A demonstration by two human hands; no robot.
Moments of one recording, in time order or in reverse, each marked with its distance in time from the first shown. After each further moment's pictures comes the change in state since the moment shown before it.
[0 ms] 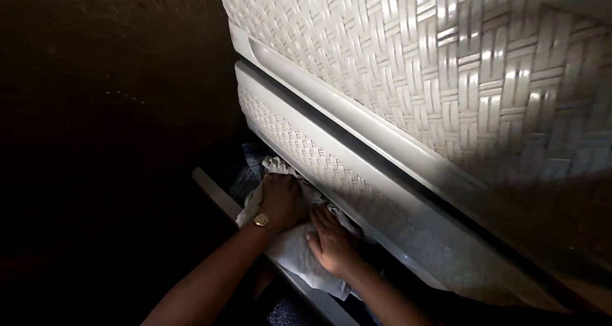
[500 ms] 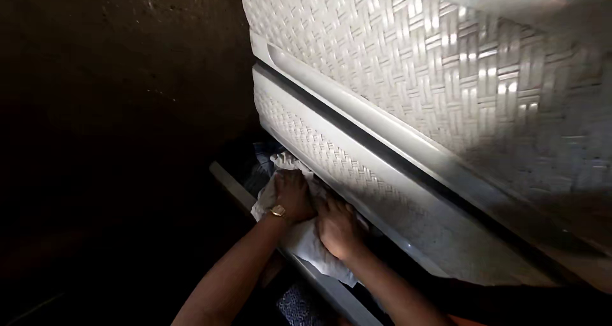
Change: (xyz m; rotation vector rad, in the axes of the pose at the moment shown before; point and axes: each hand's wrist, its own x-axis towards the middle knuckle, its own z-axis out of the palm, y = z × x) left_hand -0.007 0.009 0.007 0.015 -0.040 -0.043; right_hand 0.003 -0.022 0.000 -0.311 0.201 0.025
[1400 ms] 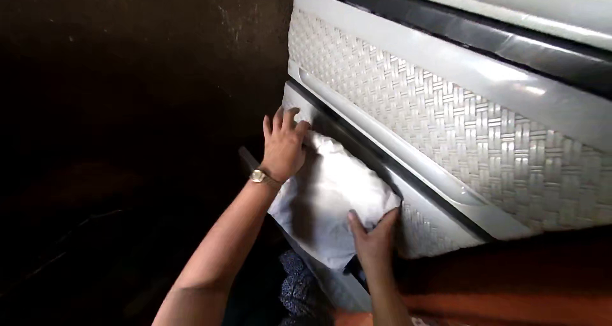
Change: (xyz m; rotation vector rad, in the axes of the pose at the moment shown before) left_hand -0.129 0.022 -0.109 -0.033 0.994 0.064; right_hand -0.119 0.016 -0.039 0.754 0.789 0.254
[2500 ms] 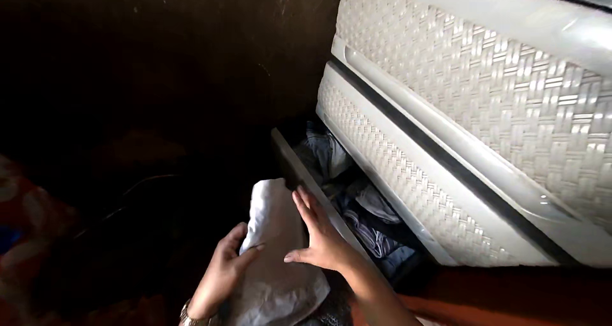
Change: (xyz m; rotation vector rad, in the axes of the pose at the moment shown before) left_hand -0.275 -0.027 -0.062 -0.970 -0.010 -0.664; right_hand -0.047 -0.046 0.079 0.199 -0.990 -0.605
